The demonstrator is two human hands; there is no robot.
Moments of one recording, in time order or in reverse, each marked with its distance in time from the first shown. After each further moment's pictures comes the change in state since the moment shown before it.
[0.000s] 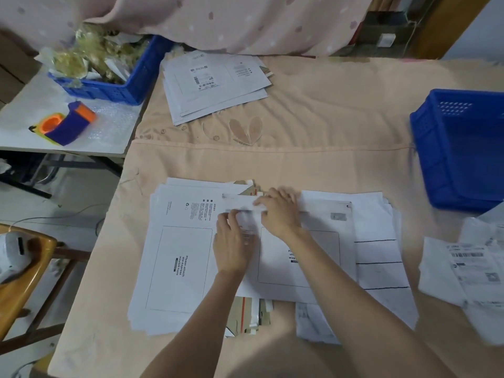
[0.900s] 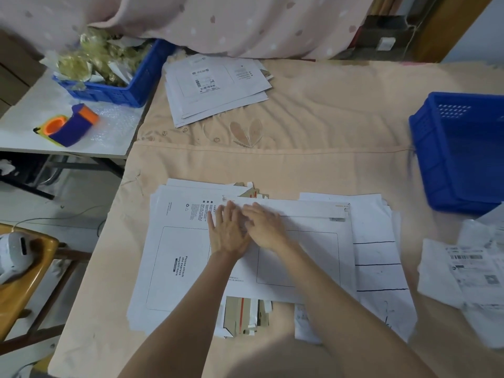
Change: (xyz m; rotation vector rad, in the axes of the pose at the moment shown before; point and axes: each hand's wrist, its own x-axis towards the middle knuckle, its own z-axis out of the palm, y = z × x) left_hand 0.025 -0.003 -0.009 0.357 -0.238 0.073; right_hand -0.013 -0.020 0.021 0.269 -0.156 -0.029
